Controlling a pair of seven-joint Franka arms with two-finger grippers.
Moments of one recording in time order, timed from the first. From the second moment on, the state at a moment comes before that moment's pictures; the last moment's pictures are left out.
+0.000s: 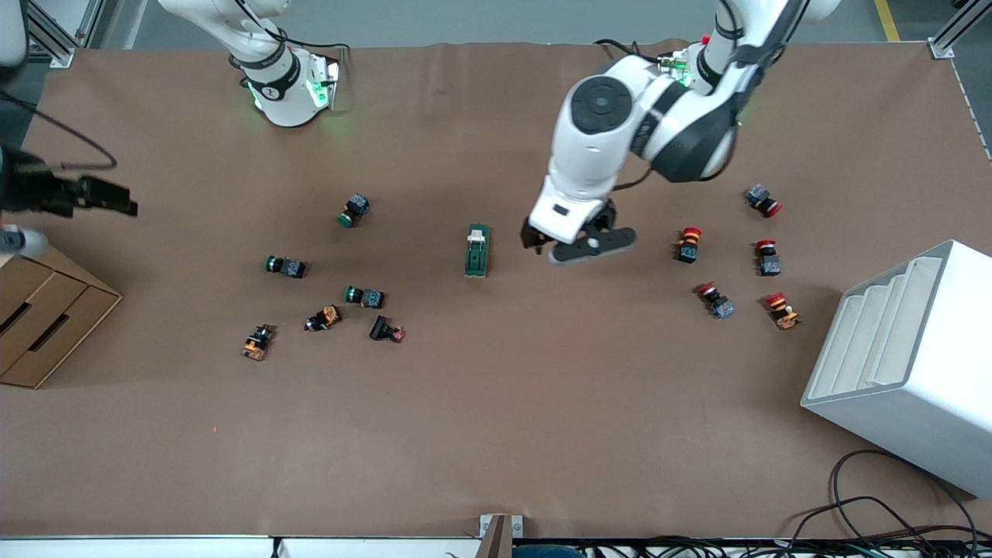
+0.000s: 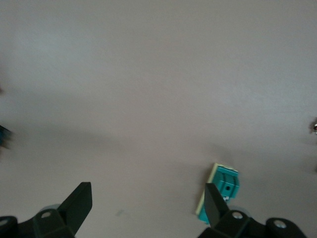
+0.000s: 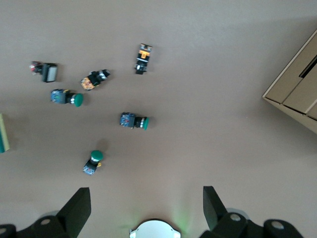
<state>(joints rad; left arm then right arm) -0.53 0.33 -0.23 -1.72 0.09 2.09 -1.05 -0.04 0.15 -0.04 -1.48 0.01 1.40 -0.05</state>
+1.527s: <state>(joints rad) -0.85 0.61 -0.23 -1.88 0.96 2.53 -1.87 0.31 0.31 -0.02 -1.62 0.21 1.76 0.90</state>
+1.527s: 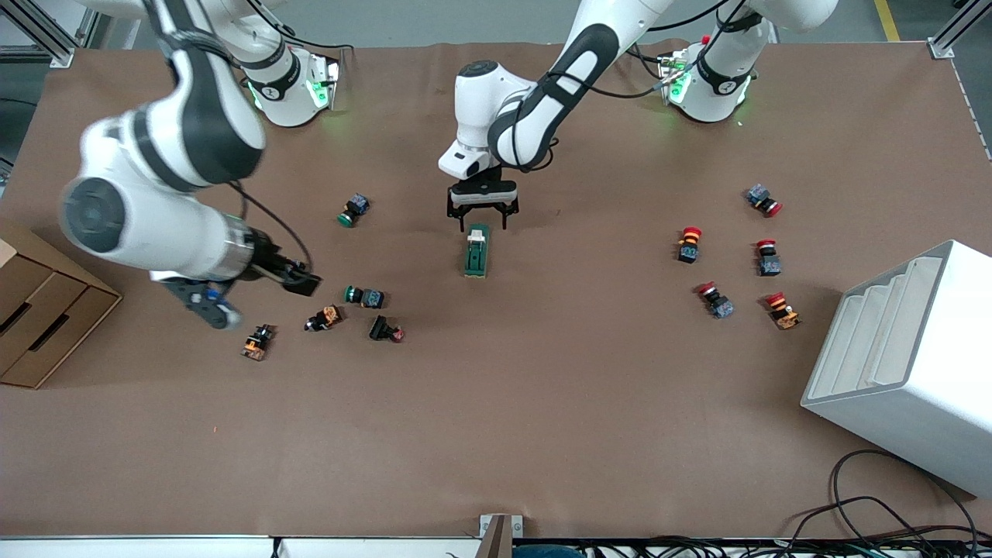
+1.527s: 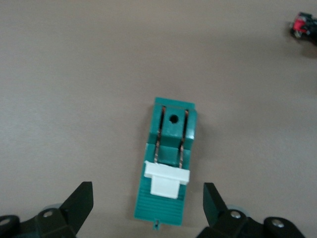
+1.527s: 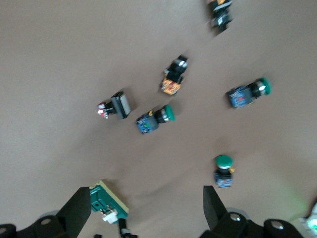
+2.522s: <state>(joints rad) -0.93 0.72 -0.23 -1.86 1.51 2.43 -2.21 0.60 0.41 -0.02 -1.76 0.29 2.13 1.35</state>
